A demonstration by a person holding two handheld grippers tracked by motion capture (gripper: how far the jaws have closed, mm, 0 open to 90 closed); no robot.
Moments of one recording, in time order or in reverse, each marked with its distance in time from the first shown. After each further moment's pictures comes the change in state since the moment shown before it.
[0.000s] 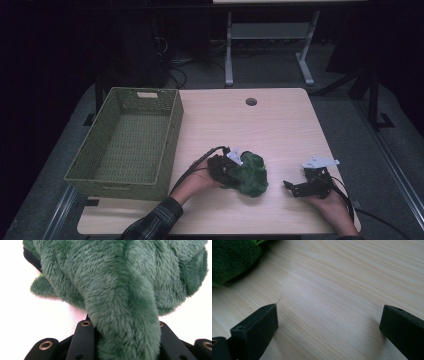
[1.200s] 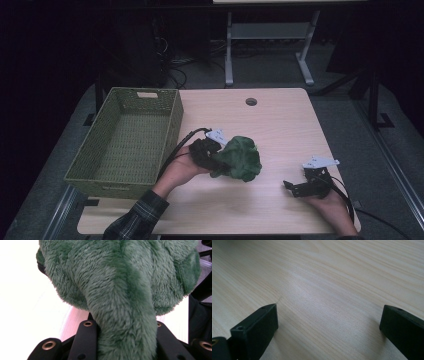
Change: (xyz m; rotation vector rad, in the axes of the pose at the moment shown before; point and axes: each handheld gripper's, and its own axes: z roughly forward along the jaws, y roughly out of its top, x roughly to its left) left arm 0.000 0.010 -0.096 -0.102 0.025 -0.096; right arm 0.000 0.000 0.000 0.002 -0.005 0.004
